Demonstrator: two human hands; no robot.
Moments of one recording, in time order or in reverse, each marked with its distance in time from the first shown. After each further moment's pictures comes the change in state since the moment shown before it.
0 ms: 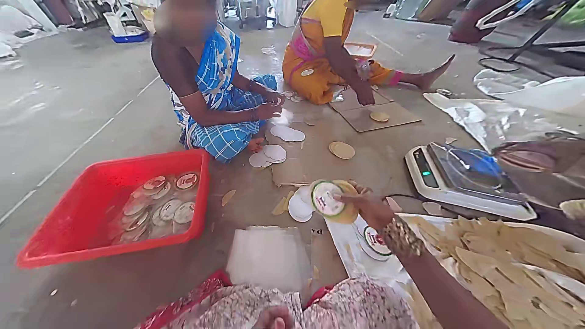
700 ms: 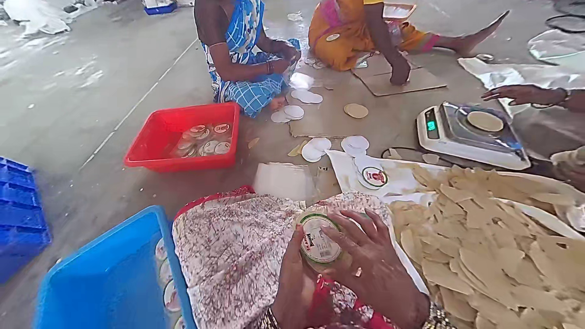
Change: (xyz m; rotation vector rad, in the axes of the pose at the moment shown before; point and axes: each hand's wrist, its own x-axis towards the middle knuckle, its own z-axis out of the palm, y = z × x) left_hand -0.122 0.096 0.098 -0.760 0.261 -0.317; right_hand -0.328 0.039 0.065 -1.128 -0.084 -0.930
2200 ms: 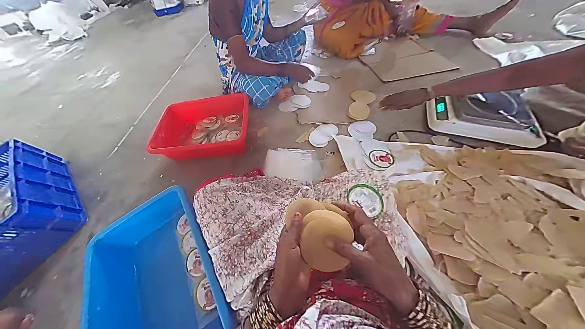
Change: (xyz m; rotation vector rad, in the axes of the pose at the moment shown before) left_hand -0.052 0.004 -0.028 0.146 -0.014 0.175; right_hand -0.030 -0.058 -0.001 0.908 -0.006 0.611
